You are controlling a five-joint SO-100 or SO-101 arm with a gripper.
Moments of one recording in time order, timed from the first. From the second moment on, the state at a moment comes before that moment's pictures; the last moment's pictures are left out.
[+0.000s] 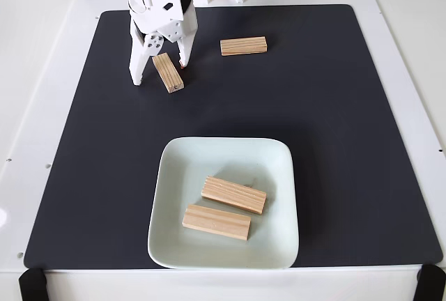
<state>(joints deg) 10.7 83.1 105.6 69.6 45.4</state>
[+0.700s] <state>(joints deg) 7.6 98.5 113.5 64.0 41.6</state>
